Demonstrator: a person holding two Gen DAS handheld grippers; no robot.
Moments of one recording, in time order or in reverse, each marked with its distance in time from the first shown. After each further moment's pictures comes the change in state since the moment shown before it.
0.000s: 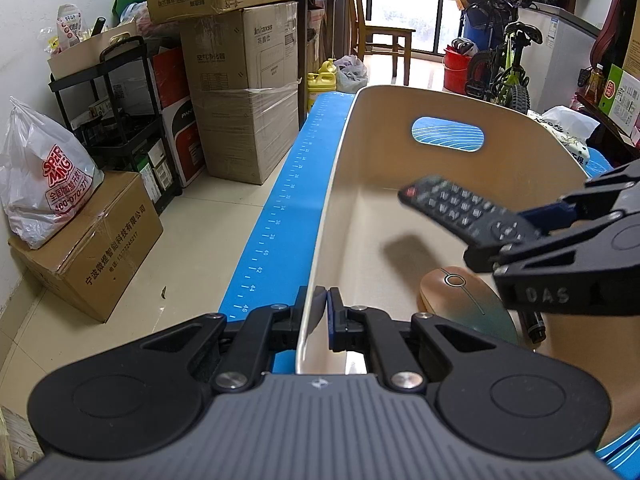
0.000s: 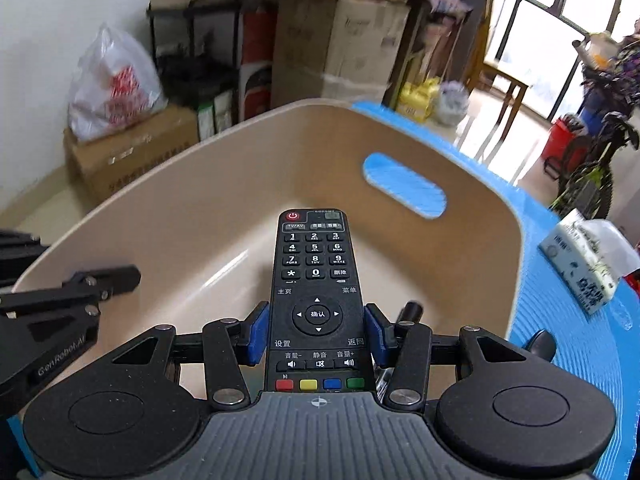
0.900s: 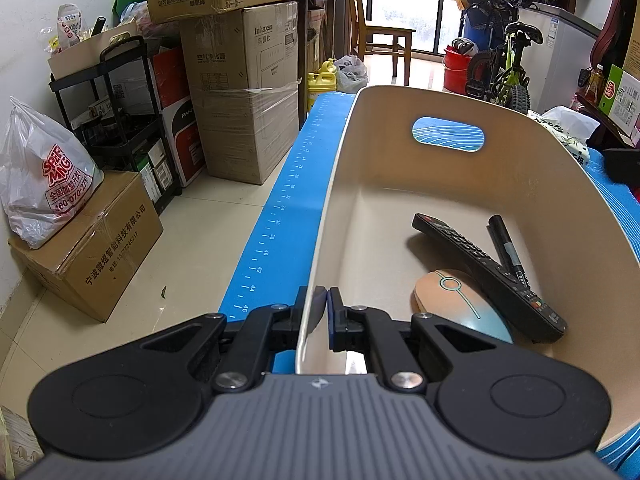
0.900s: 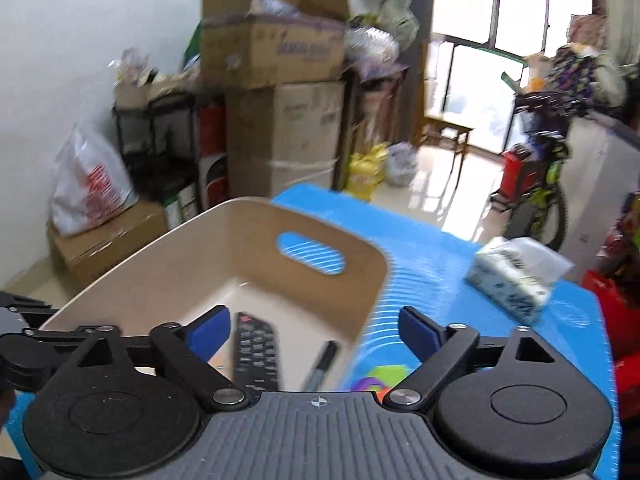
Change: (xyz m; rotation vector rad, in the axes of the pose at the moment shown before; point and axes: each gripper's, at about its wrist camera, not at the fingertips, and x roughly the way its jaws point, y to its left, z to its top) left arm 0.001 0.000 0.000 0.001 0.000 0.000; right arm -0.092 -0.070 -0.034 0.158 -0.300 -0.083
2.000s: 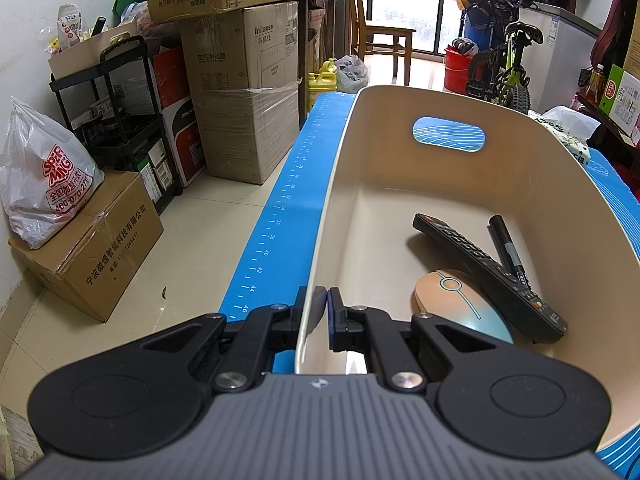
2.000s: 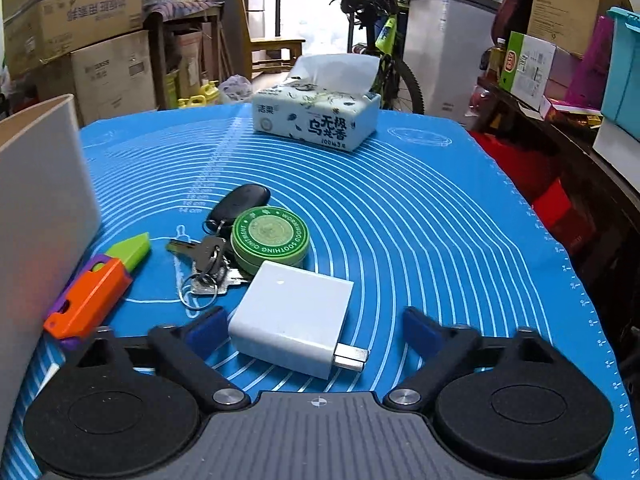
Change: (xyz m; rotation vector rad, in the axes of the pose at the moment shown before) left arm 0.000 0.000 0.000 0.001 0.000 0.001; right arm 0.074 -0.131 -0.142 0.342 0.164 -0.339
